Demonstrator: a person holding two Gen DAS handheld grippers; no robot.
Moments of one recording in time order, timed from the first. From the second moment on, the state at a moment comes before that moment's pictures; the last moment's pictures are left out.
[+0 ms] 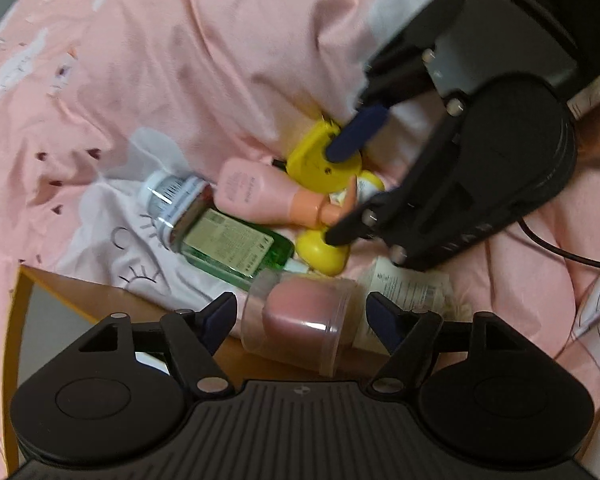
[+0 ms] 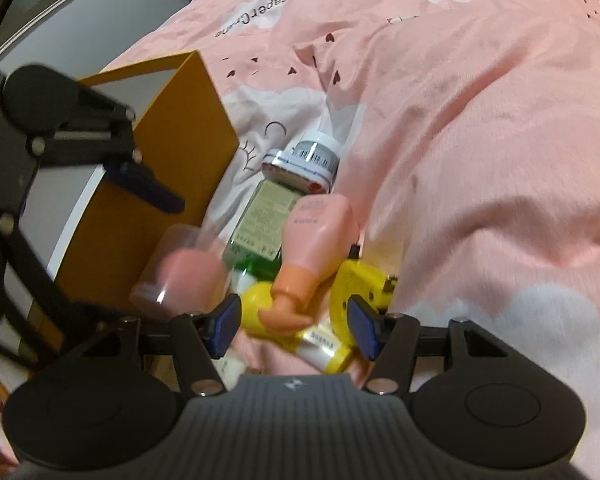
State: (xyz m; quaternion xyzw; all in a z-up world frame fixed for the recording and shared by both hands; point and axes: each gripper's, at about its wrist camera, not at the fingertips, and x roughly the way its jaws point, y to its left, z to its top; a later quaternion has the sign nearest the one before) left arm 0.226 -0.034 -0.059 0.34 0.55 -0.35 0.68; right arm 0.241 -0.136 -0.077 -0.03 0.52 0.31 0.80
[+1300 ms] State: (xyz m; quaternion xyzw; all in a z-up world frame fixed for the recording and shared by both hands) left arm 0.220 -0.035 -0.084 0.32 0.55 -0.30 0.71; right arm 0.278 -0.104 -0.101 -0.06 0.51 0.30 0.81
